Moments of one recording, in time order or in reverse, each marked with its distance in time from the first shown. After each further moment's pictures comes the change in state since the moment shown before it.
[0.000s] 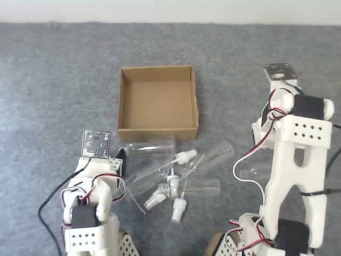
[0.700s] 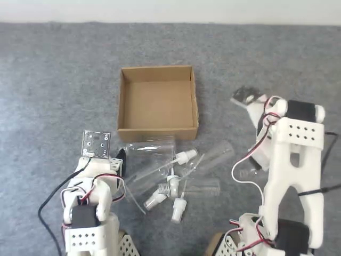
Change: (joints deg) left arm 0.0 0.0 0.0 0.0 0.0; right arm 0.0 -0.1 10.0 0.0 33.0
